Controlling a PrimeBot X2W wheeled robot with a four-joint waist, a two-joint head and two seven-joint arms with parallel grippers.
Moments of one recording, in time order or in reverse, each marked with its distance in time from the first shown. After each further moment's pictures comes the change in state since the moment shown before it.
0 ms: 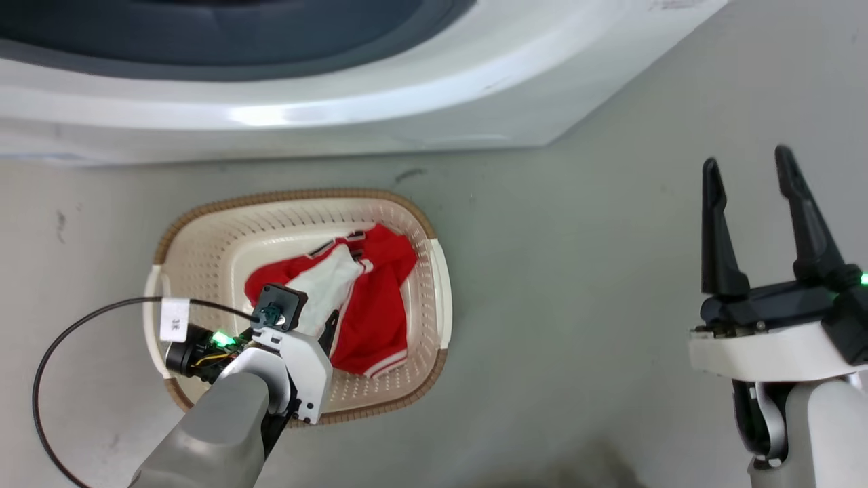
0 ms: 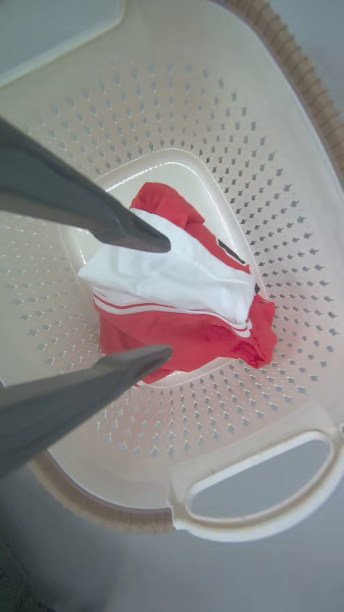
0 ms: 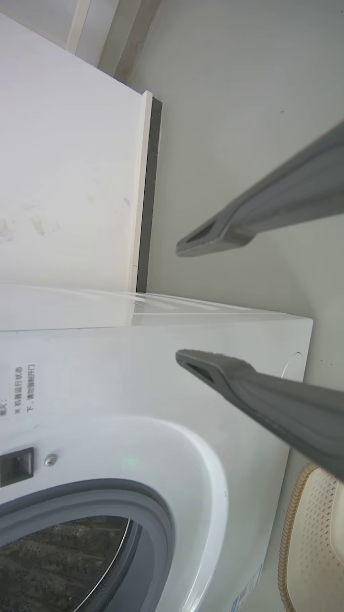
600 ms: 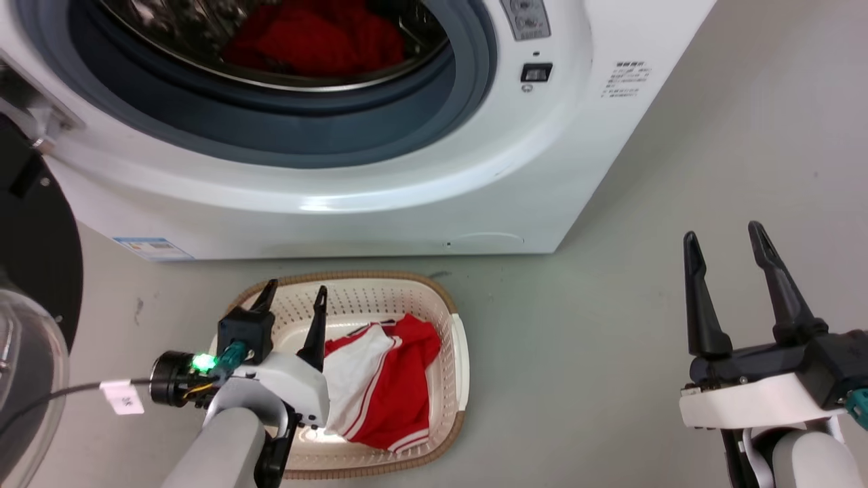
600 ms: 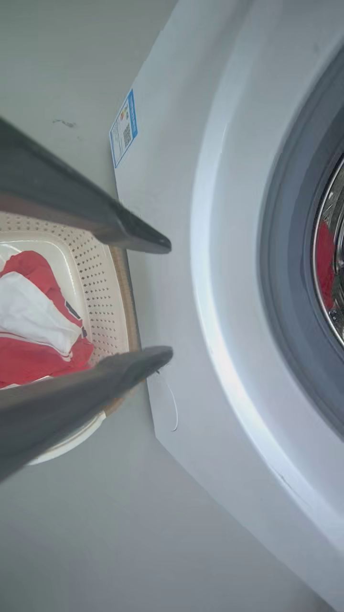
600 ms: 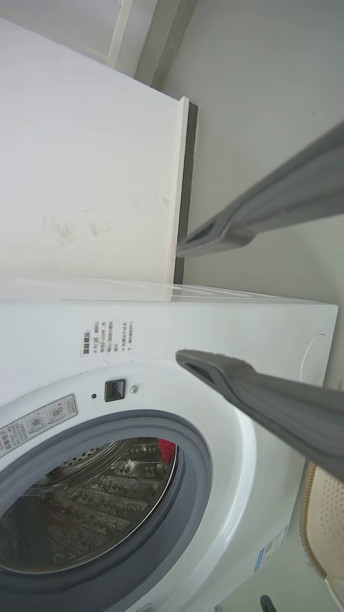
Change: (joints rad) left arm 0.327 0.049 0.412 -0.598 0.200 0.161 -0.003; right arm 0.133 0.000 0.004 0.041 0.000 0.000 0.000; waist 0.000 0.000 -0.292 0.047
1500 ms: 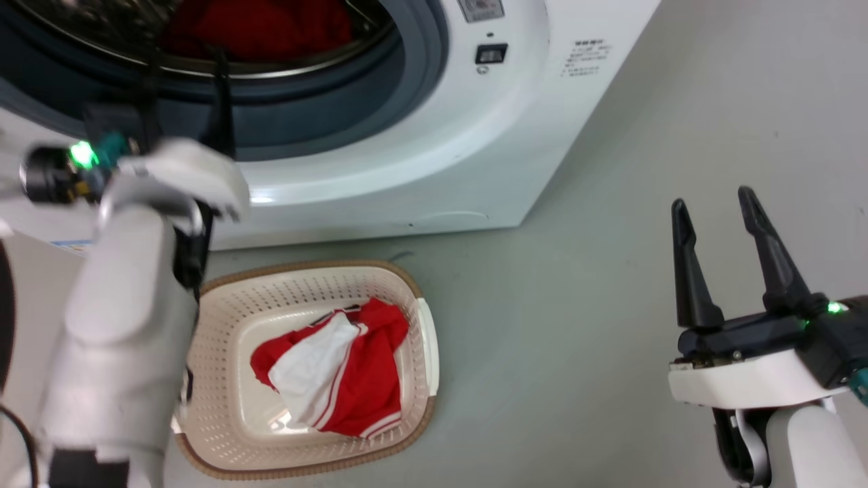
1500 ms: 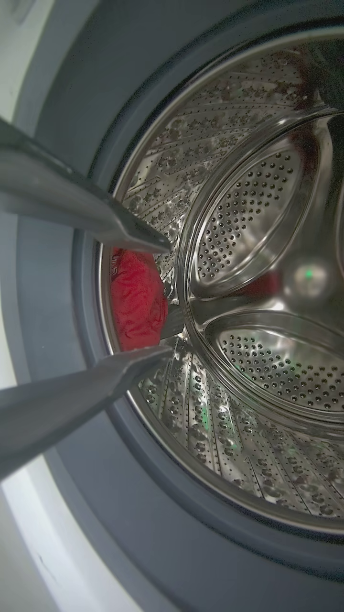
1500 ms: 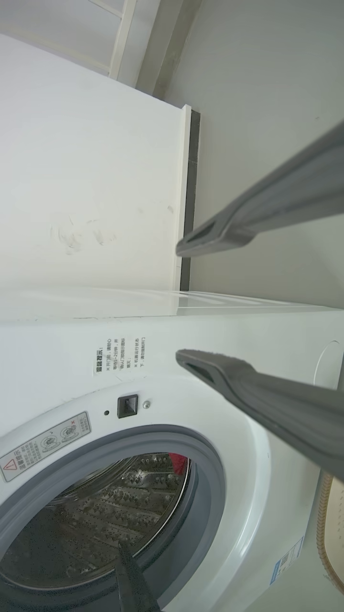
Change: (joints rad) left arm -0.349 -0.018 0.323 0.020 0.217 -0.094 0.016; right arm -0.043 0.000 0.040 -0.022 0.036 0.000 0.000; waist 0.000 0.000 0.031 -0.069
